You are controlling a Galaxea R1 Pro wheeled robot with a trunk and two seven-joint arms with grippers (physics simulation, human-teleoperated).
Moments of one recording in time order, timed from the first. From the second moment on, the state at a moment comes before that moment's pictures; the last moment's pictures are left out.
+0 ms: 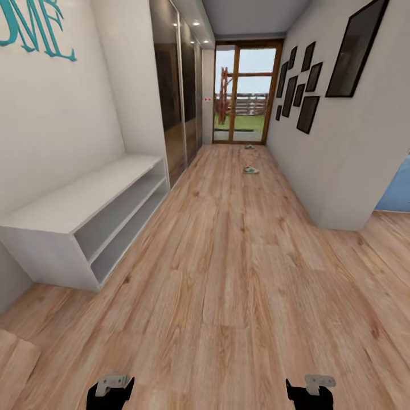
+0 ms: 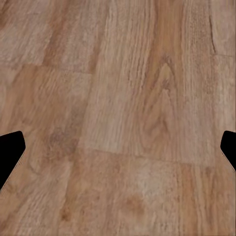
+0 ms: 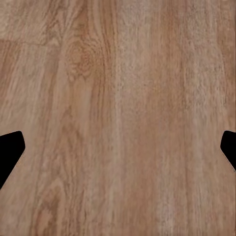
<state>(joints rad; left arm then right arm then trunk) -0.35 0.10 0.07 -0.24 0.03 -0.41 -0.16 -0.42 -0.11 0.05 -0.12 -0.08 -0.39 -0.07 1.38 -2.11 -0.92</state>
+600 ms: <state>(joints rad) -0.35 0.10 0.07 -0.24 0.03 -0.41 -0.16 -0.42 -0.11 0.05 -0.12 -0.08 -0.39 -0.07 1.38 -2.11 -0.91</state>
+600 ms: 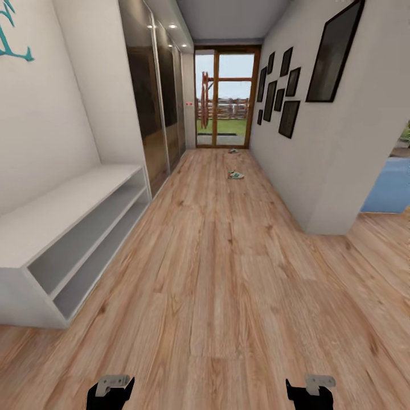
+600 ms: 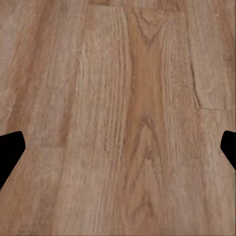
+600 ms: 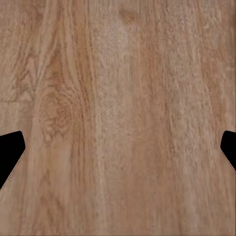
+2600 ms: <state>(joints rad) -0.35 0.10 0.07 -0.24 0.03 -0.41 -0.16 -0.42 -0.11 0.05 -0.12 -0.08 -0.39 -0.07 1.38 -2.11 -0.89</state>
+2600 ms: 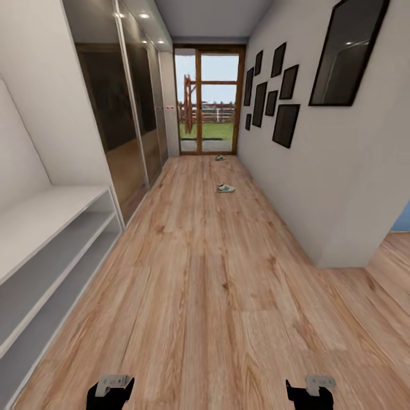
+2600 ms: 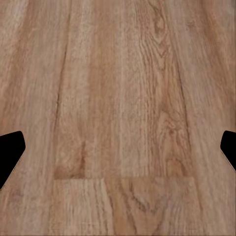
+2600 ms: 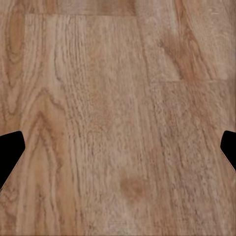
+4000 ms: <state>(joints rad) -0.35 0.10 0.07 -0.24 0.03 -0.41 -0.16 -0.42 -0.11 0.05 -0.12 -0.08 -0.39 -0.07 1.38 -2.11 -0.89</state>
